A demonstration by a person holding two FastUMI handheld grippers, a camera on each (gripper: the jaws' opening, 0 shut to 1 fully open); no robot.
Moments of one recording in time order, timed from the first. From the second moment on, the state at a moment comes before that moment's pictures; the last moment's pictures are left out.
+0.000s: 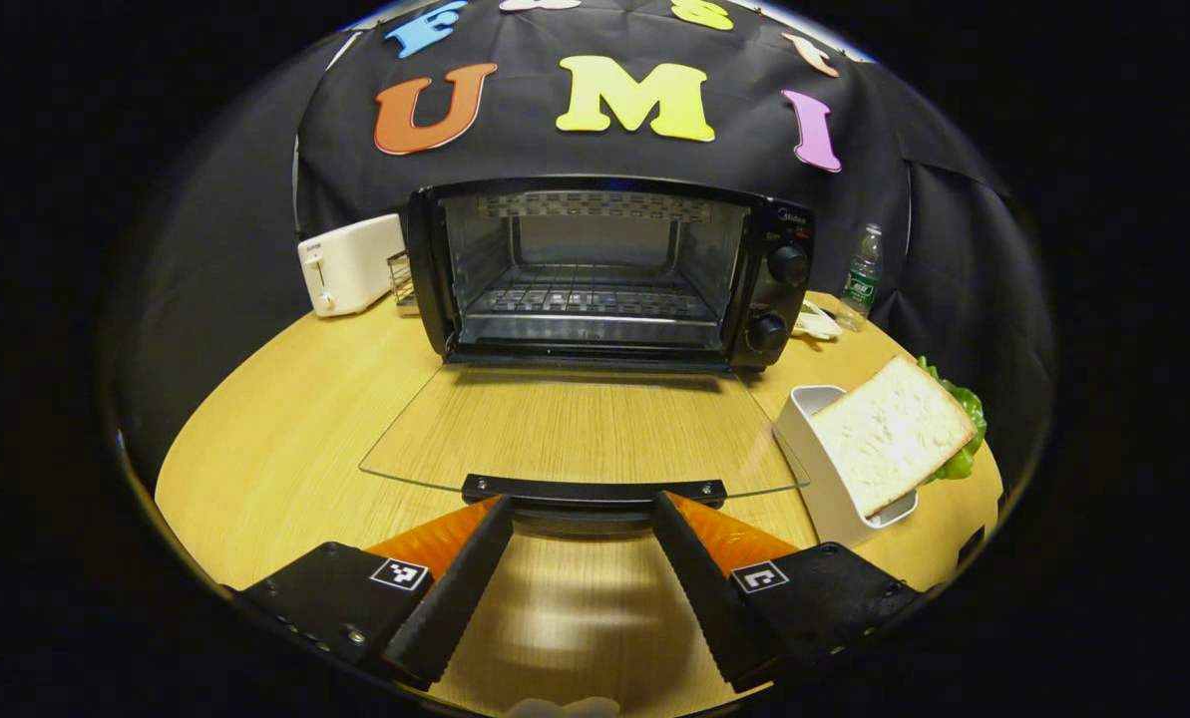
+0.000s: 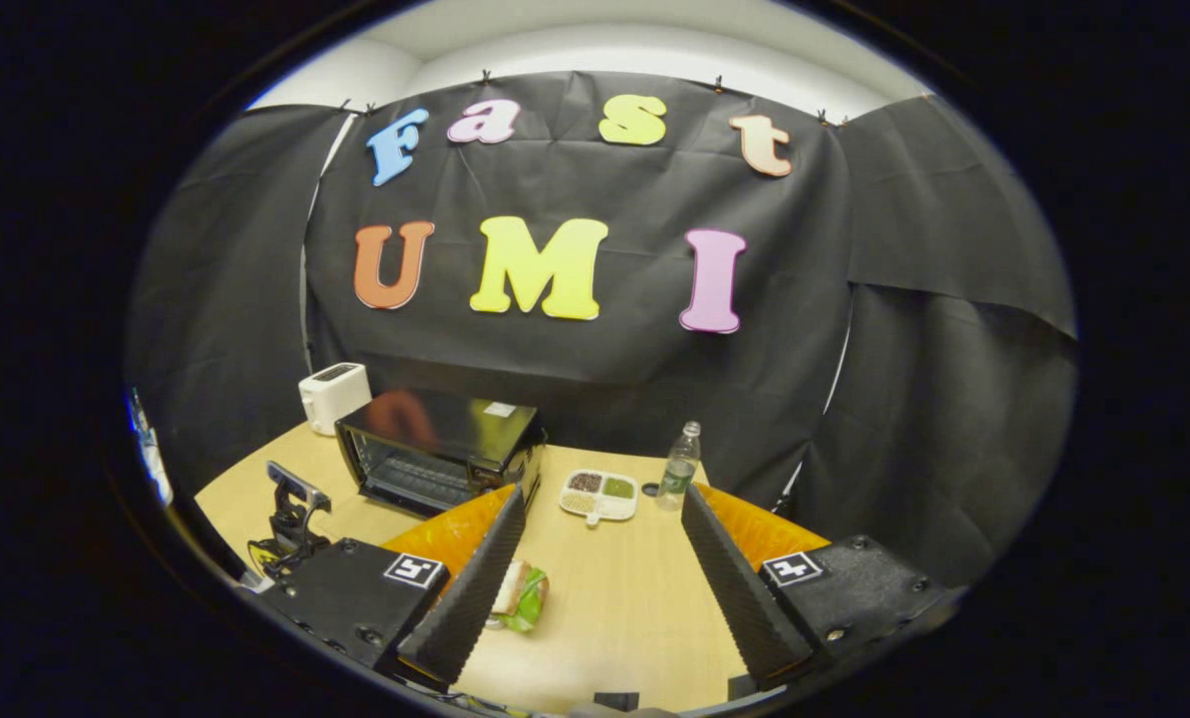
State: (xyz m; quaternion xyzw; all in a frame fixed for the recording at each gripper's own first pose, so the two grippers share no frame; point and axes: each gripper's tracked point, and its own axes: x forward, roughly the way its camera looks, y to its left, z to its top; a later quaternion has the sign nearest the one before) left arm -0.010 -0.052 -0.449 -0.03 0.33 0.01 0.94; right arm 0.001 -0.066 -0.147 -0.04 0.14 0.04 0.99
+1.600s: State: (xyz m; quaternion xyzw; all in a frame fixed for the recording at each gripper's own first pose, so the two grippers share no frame) left arm -0.043 -0.008 -0.083 0.02 0.03 0.07 1.00; right arm 0.074 0.019 -0.408 0.14 0.43 0.18 0.87
